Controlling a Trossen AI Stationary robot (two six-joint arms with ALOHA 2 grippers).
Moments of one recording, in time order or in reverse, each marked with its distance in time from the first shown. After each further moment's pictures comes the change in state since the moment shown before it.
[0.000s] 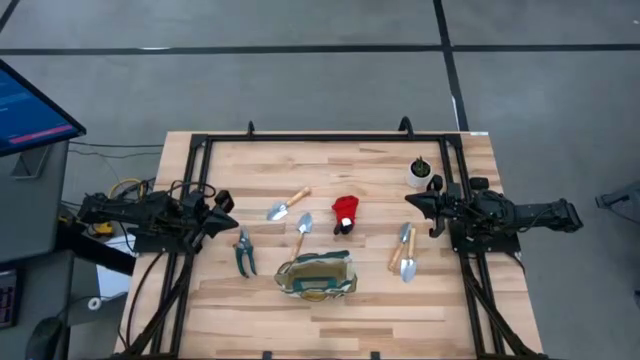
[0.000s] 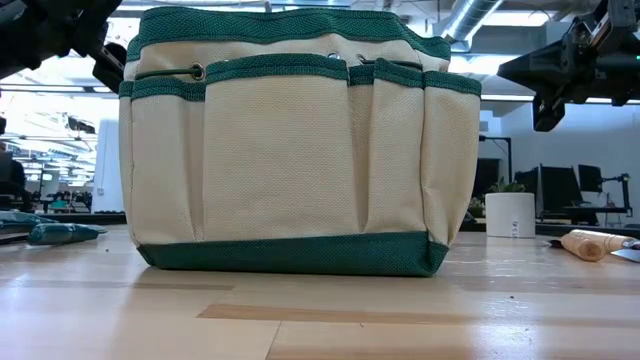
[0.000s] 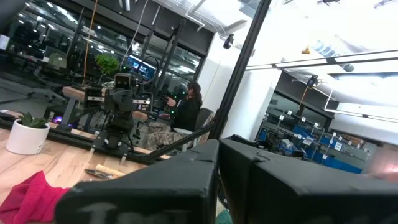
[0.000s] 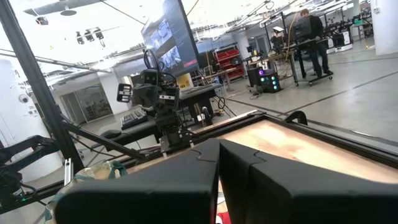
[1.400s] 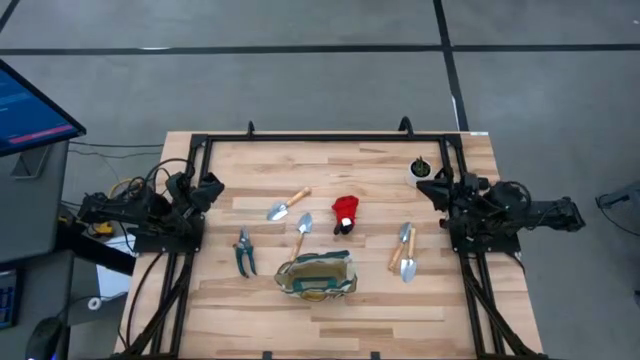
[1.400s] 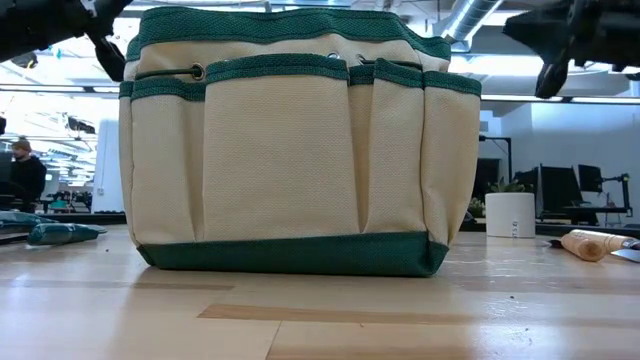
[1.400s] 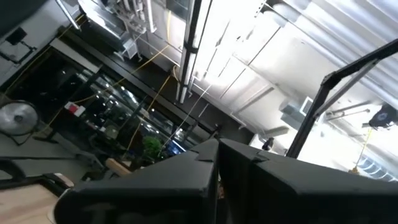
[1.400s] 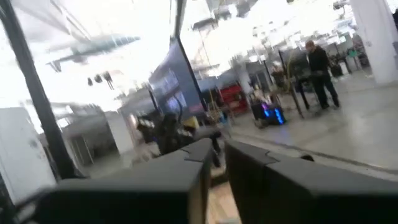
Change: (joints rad) left arm 0.000 0.005 0.000 0.307 -0.397 -0.086; right arm -0.002 0.046 0.136 0.062 0.030 -0.025
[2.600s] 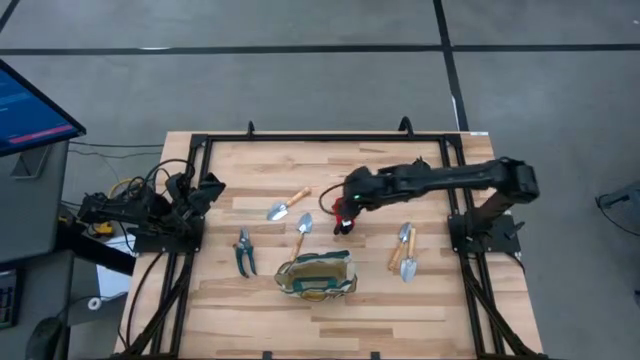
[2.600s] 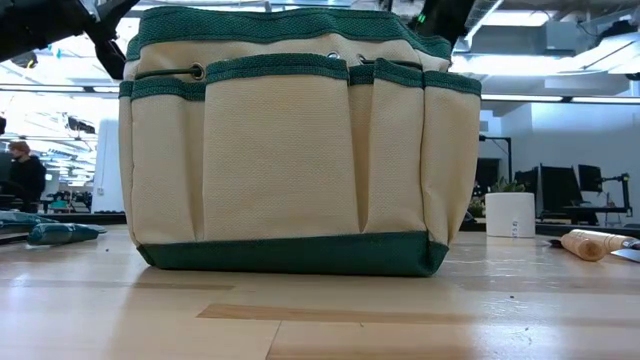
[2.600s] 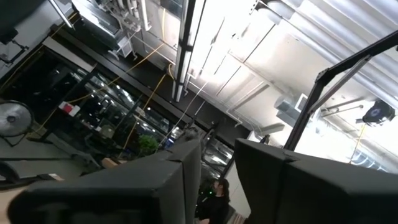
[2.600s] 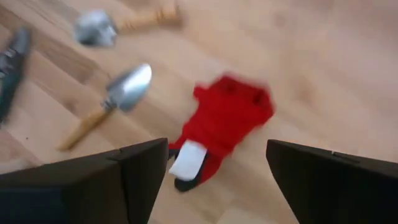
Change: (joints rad) left arm 0.000 0.000 0.000 0.002 0.031 0.011; right arm -0.092 1.573 1.169 -1.074 -0.108 0.736
